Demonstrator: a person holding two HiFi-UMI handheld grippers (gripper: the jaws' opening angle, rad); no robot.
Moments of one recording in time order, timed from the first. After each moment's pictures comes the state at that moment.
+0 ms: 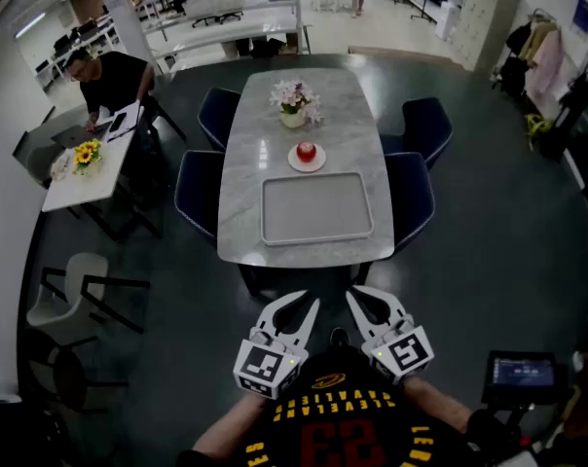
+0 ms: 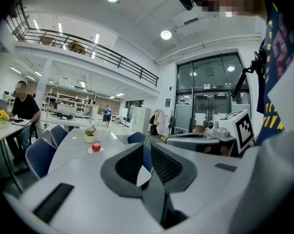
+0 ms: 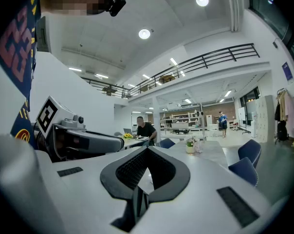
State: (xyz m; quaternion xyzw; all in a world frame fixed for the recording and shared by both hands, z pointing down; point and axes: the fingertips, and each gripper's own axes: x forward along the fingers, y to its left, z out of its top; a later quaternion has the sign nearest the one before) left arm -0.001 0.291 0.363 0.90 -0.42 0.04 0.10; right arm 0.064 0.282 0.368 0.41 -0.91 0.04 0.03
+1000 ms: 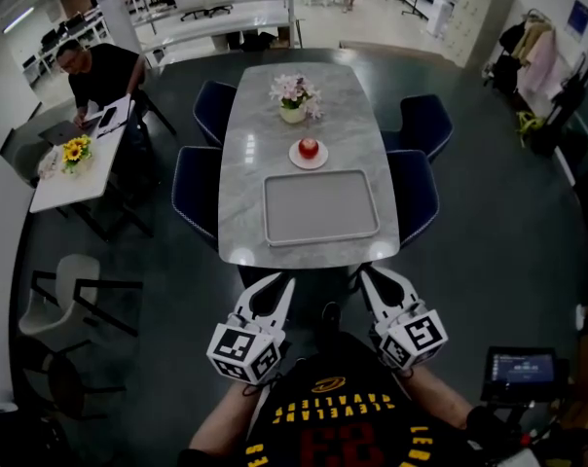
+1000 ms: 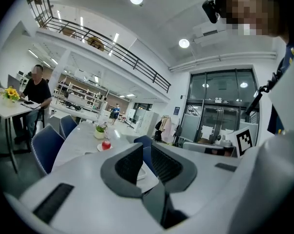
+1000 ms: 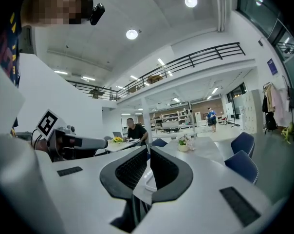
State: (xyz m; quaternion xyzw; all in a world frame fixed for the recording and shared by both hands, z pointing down) left arm -0.081 0.242 0.361 0.88 -0.44 -0.02 0.18; right arm 0.059 0.237 0.363 0.46 -0.88 0.09 0.01
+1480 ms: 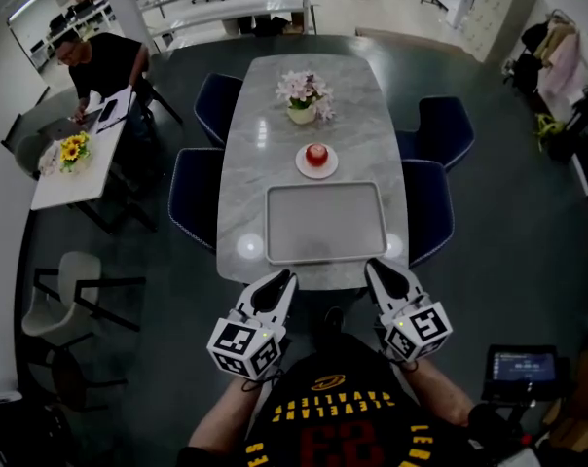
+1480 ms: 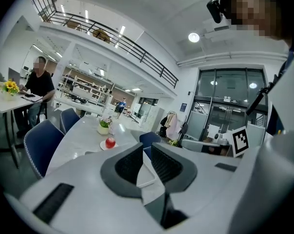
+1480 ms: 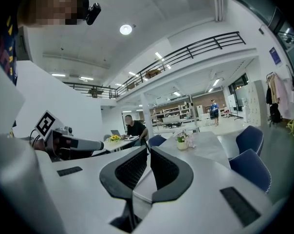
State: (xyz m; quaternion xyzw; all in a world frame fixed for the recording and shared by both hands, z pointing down) left arm -0.073 0.142 0.387 0.86 -0.46 0.00 0.21; right arm 0.075 0.122 0.388 0.44 -0.89 0.12 0.02
